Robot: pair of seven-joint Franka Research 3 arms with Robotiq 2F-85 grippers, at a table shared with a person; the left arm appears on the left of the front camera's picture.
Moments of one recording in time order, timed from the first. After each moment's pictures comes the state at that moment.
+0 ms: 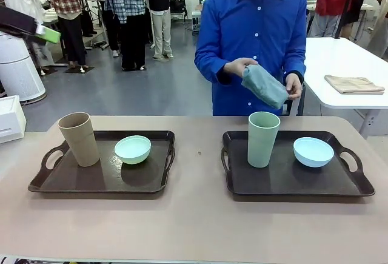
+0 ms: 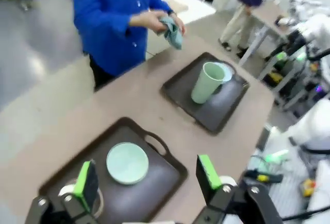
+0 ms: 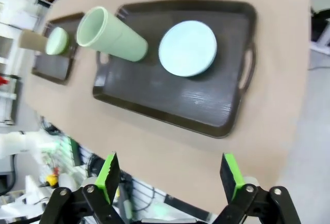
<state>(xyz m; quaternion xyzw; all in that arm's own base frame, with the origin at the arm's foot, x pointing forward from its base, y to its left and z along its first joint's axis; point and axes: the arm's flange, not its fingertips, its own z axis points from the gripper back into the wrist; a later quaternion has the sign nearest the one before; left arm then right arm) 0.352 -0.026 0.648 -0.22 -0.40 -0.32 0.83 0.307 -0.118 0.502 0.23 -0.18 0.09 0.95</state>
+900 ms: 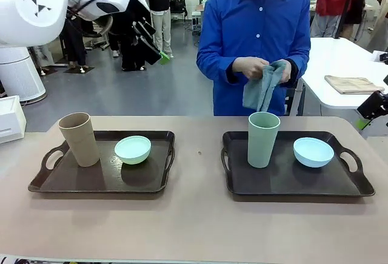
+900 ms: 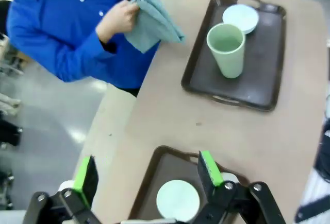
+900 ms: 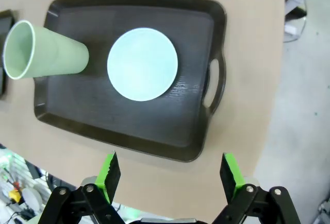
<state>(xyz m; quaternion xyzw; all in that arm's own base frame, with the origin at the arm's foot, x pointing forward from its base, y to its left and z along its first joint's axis) 0.365 -0.256 0.634 0.01 -0.41 -0.55 0.72 0.393 -0.049 0.486 0.08 -0.12 0.08 0.99</state>
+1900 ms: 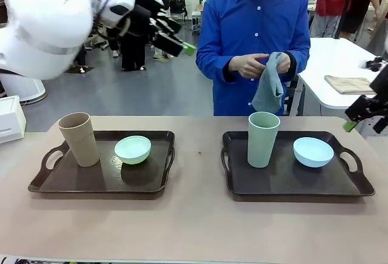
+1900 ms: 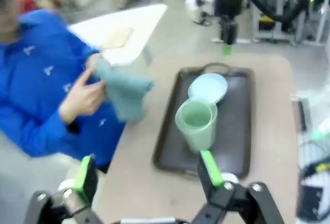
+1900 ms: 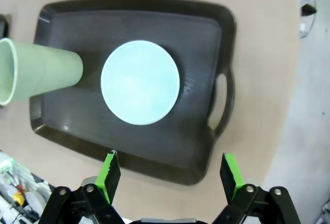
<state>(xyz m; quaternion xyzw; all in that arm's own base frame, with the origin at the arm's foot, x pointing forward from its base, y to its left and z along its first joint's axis) 0.411 -0.295 0.615 -0.18 -0.49 -0.57 0.64 0.442 -0.039 0.447 0.09 -0.09 0.08 0.99</state>
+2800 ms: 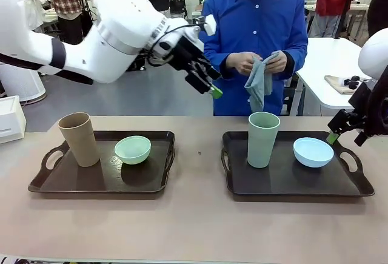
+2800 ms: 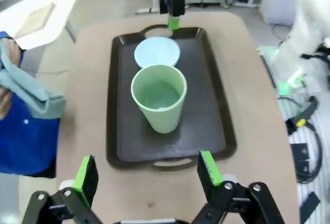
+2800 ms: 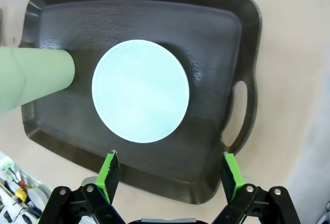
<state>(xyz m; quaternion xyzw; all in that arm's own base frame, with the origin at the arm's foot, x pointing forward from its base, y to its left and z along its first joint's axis) 0.498 -0.358 0.517 -0.23 -0.33 -0.67 0.62 0.460 -0.029 0.402 0.11 -0.05 0.09 0.99</state>
